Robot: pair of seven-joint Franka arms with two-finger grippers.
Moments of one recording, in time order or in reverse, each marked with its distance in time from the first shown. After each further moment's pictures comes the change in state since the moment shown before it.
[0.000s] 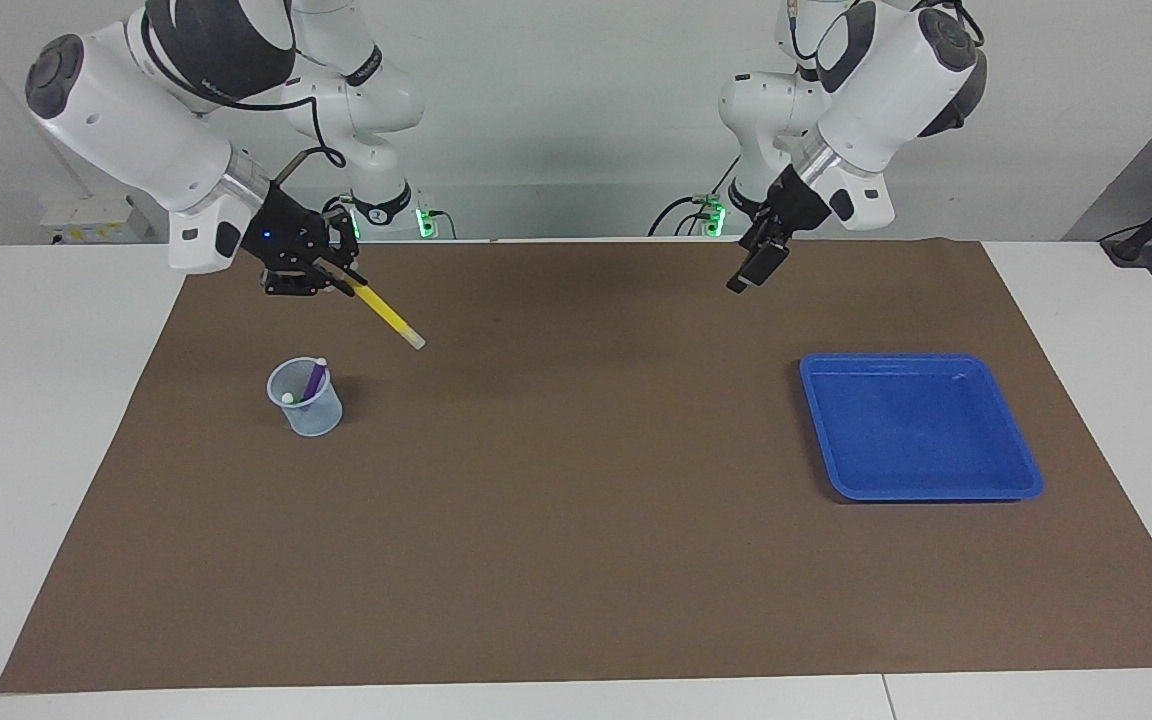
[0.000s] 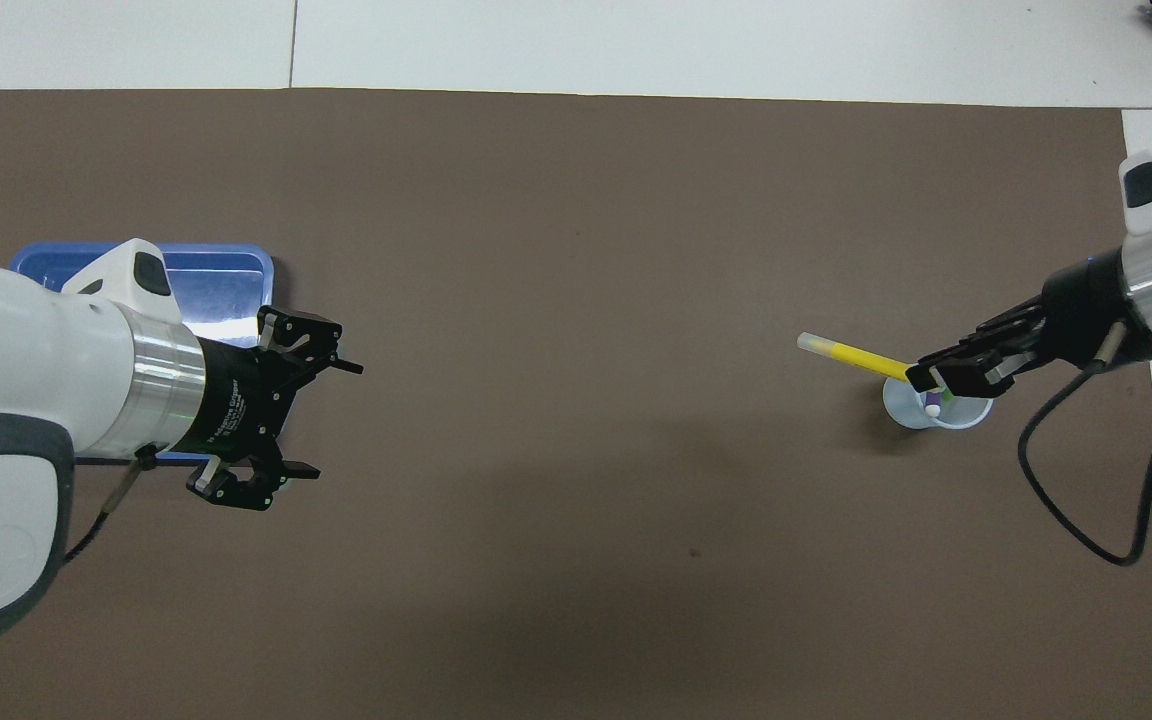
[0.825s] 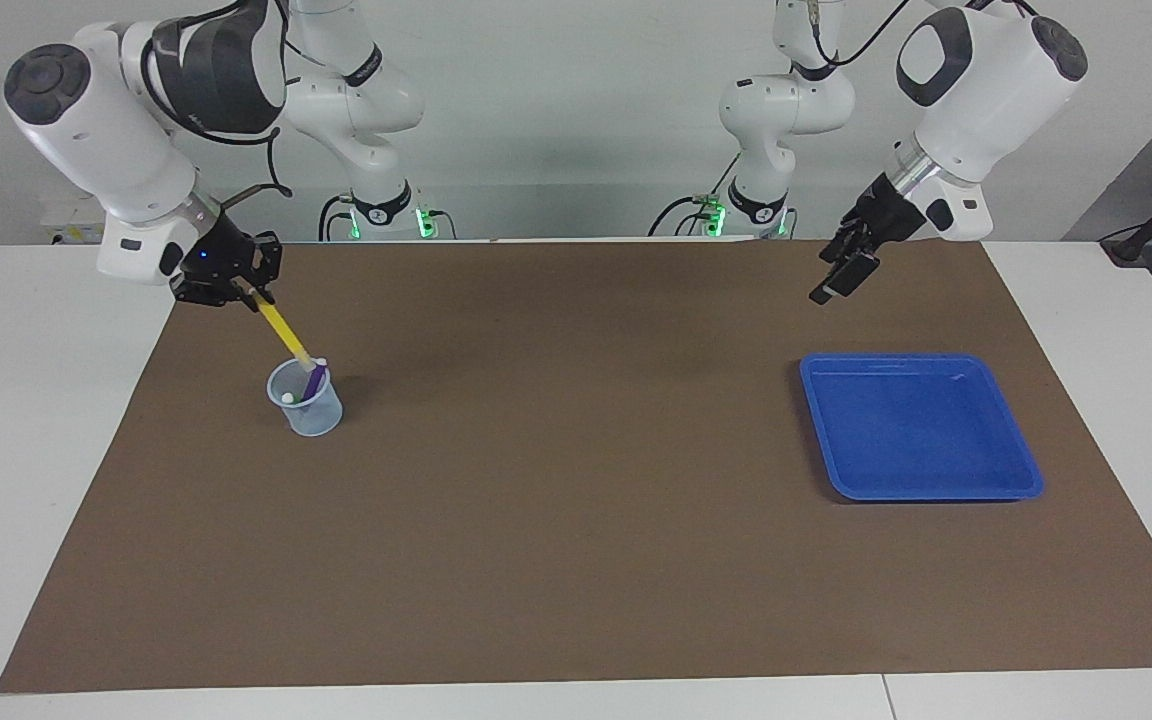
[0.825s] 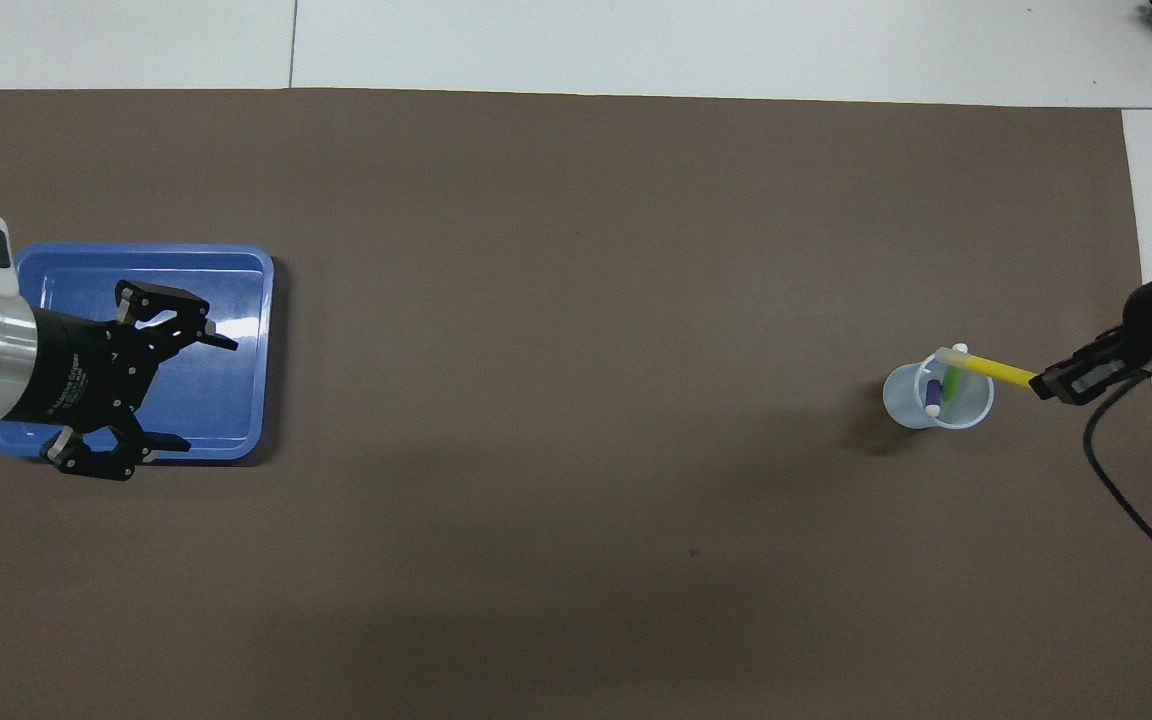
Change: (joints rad) left arm 0.202 0.007 0.006 0.011 0.031 -0.056 0.244; right arm -0.022 0.003 -0.032 -0.010 -0.372 0.000 -0.007
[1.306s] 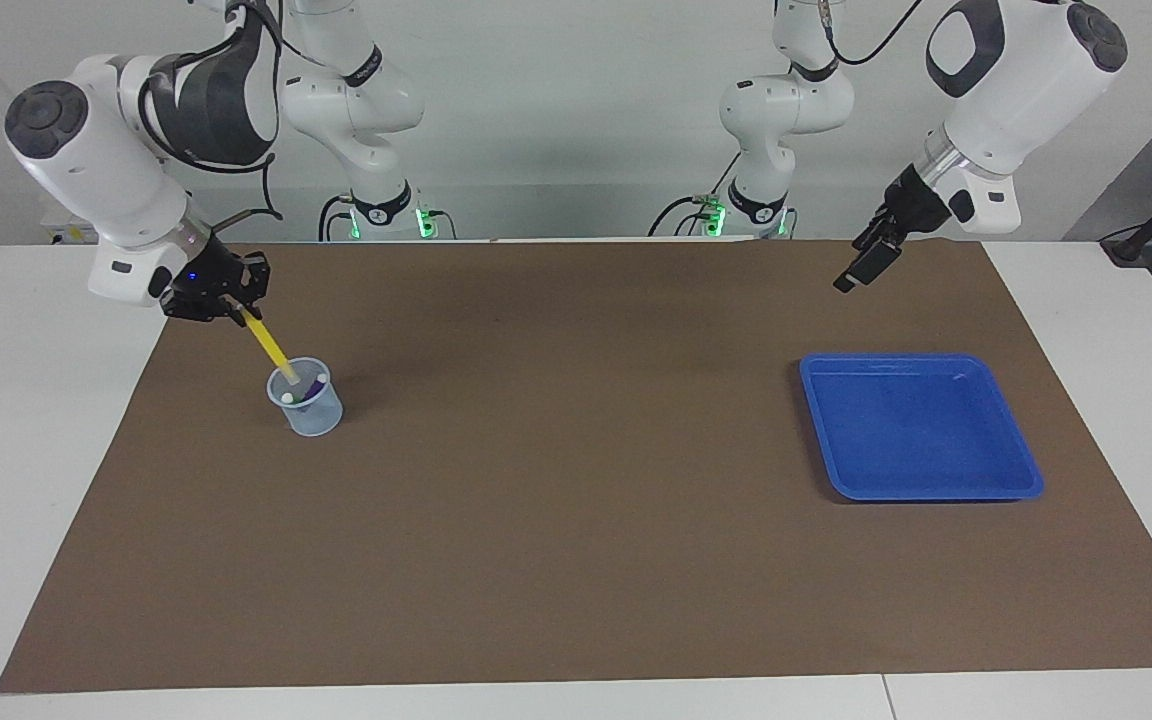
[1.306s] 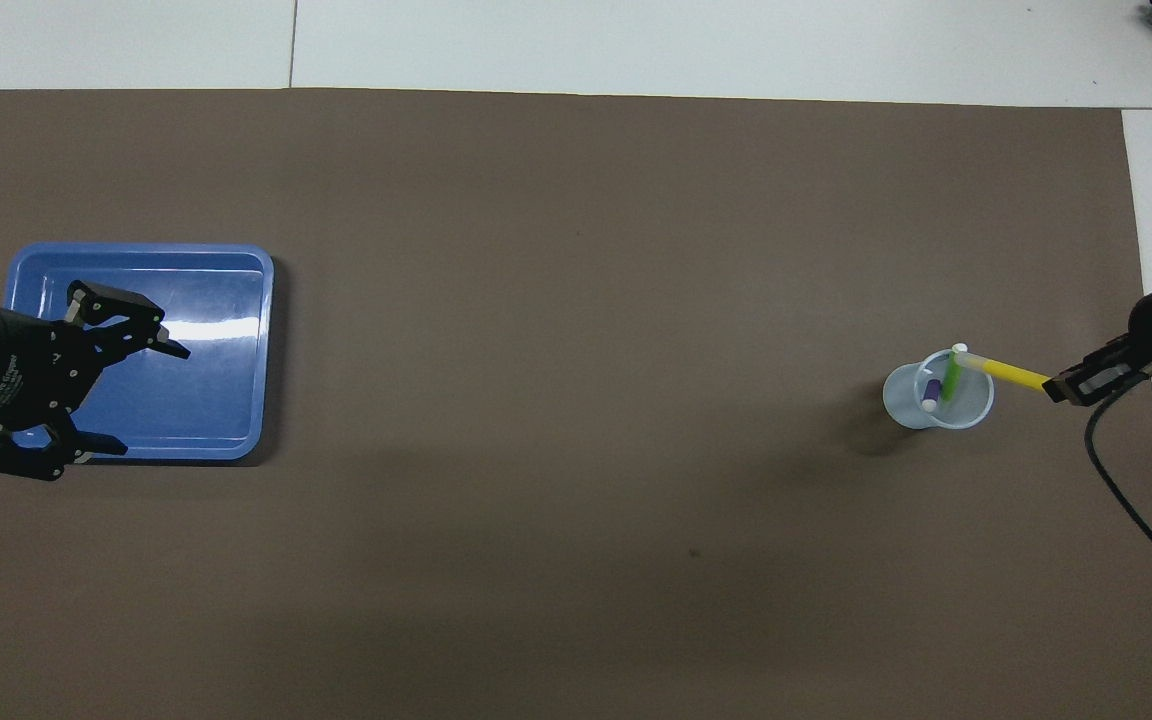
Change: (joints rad) left arm 0.059 0.027 0.004 0.080 0.060 -0.100 0.136; right arm -0.004 0.004 -0.037 -0.061 -0.060 0.065 0.000
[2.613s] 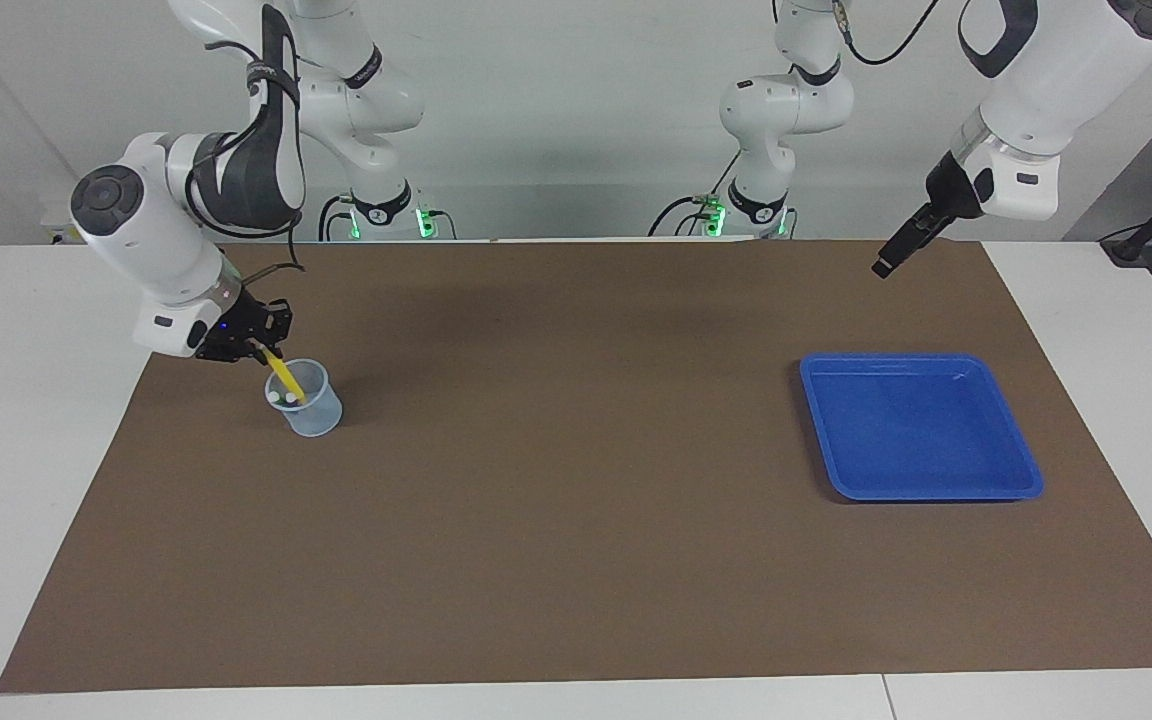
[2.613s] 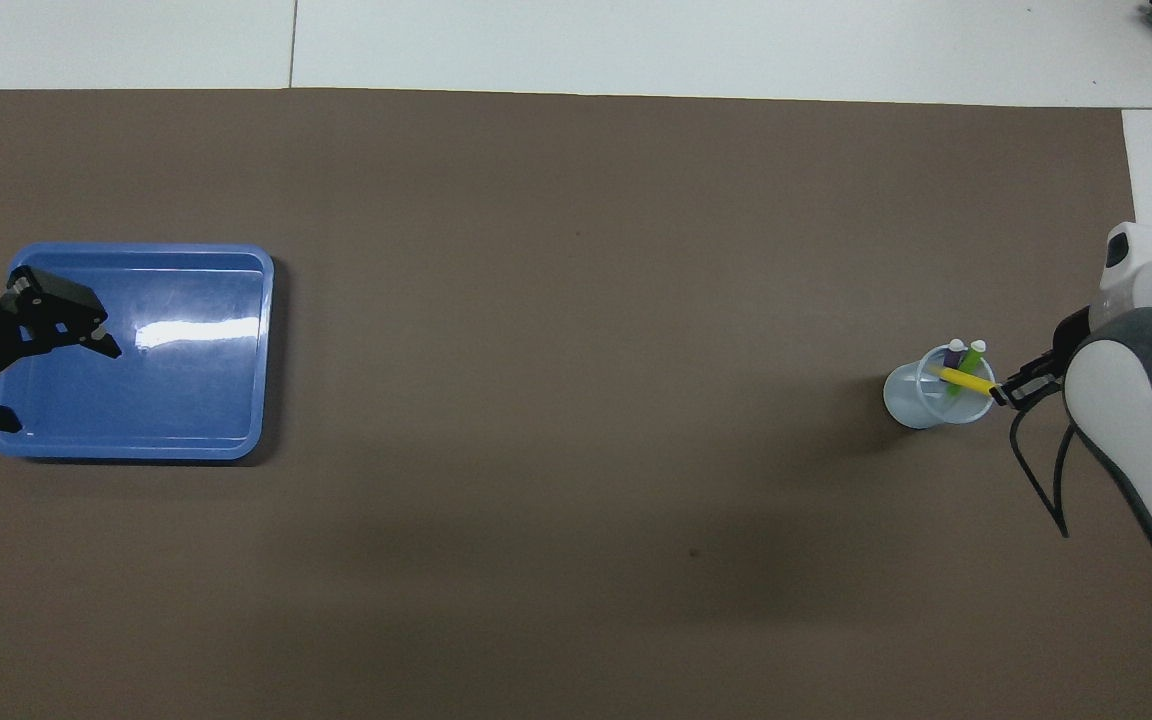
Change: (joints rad) left arm 0.004 0.090 0.008 0.211 0.178 -0.184 0.281; right arm -0.002 0.041 -0.005 -0.174 -0.002 0.220 0.000
